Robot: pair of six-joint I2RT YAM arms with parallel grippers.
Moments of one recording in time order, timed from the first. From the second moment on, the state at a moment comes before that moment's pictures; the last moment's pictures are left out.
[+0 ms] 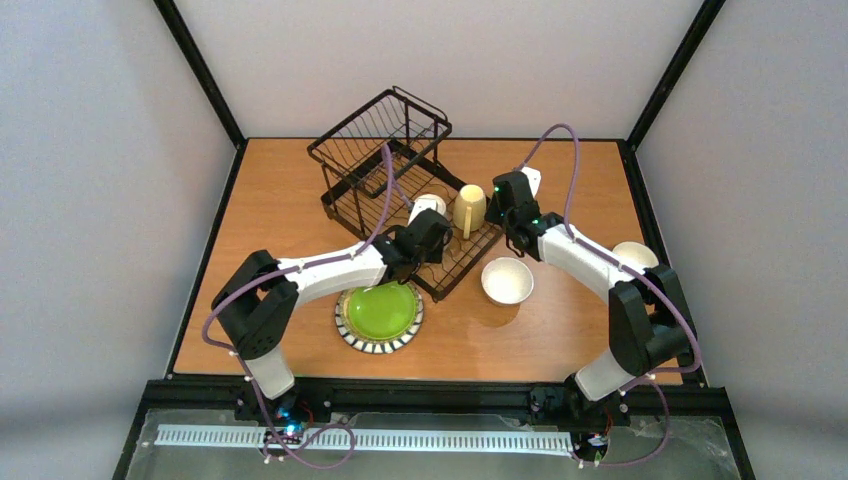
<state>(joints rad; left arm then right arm) -0.86 1.72 1.13 -0.23 -0.43 -0.57 0.45 1.56 1.04 -0.19 0.34 0.59</state>
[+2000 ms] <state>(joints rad) -0.83 2.01 1.50 -0.76 -1.00 -1.30 0.45 1.54 1.02 -0.18 0.31 0.58</state>
